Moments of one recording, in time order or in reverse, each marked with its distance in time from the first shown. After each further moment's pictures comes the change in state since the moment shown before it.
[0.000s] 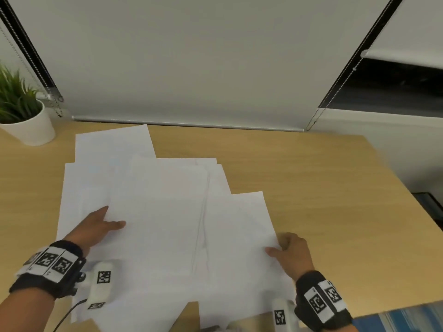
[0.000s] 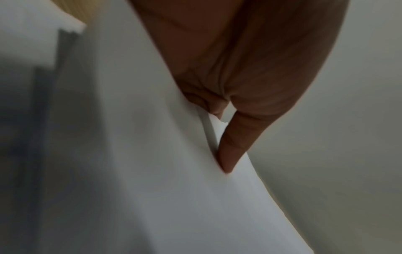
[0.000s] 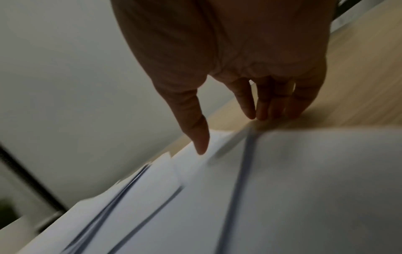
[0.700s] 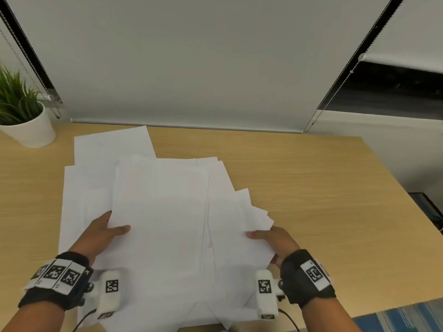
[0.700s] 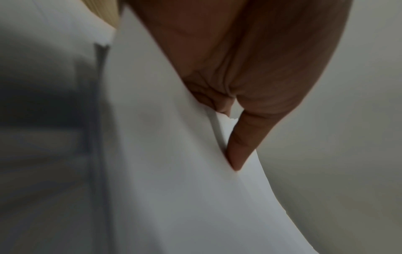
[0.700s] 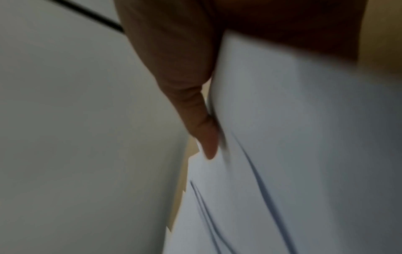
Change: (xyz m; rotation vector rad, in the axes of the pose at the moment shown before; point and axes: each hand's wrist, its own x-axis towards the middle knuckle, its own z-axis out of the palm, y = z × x) left_hand -0.002 -0.010 0.008 -0.103 0.001 0.058; right_hand -0.009 -0.052 0.012 0.601 -0.381 0.123
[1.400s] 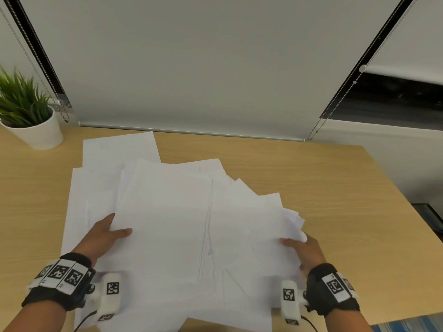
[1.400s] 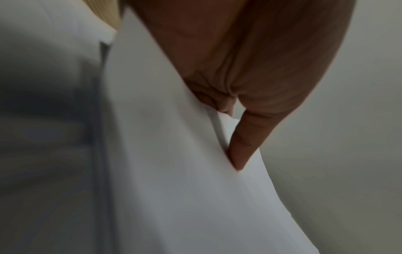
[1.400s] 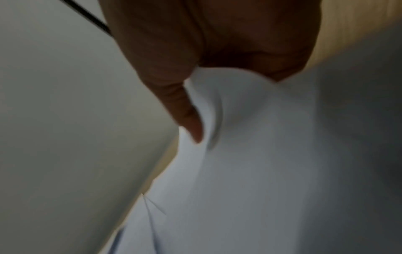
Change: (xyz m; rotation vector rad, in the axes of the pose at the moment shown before) left_hand -0.008 0.001 0.000 0.003 0.001 0.005; right_hand 0.004 0.007 -0.060 0.004 0.287 -0.170
